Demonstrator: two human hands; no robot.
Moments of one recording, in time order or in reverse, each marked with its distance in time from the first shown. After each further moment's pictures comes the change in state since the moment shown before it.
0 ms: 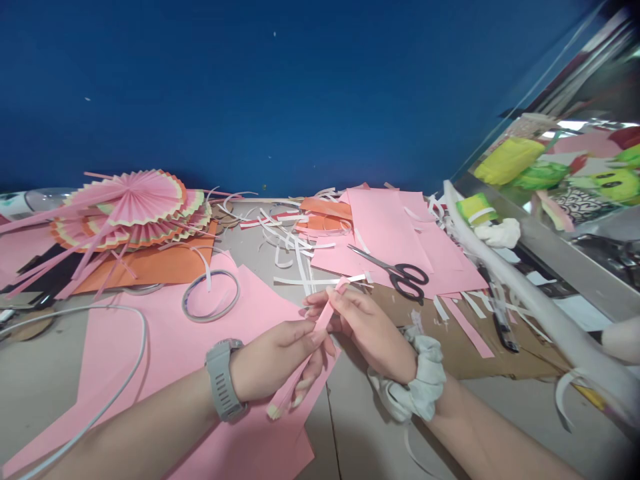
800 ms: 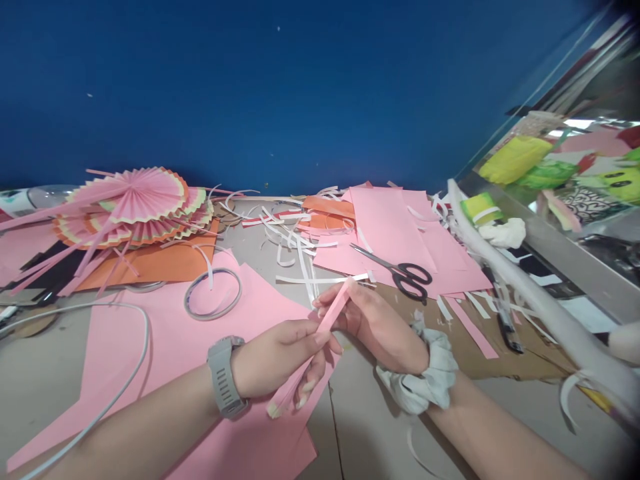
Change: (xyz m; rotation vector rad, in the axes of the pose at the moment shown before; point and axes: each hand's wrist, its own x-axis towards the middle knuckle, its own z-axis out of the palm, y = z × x) left_hand 0.001 0.001 -0.004 -0.071 -0.067 0.012; right_hand 0.000 -0.006 -0.008 0.135 -0.061 0.012
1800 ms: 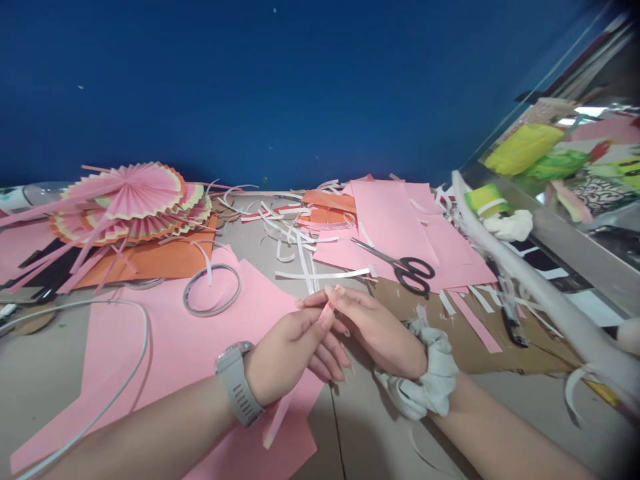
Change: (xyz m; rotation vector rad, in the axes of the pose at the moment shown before) left_hand 0.013 -0.004 0.018 0.002 0.246 0.060; right_hand -0.003 0.001 0.010 -0.163 -0.012 0.064
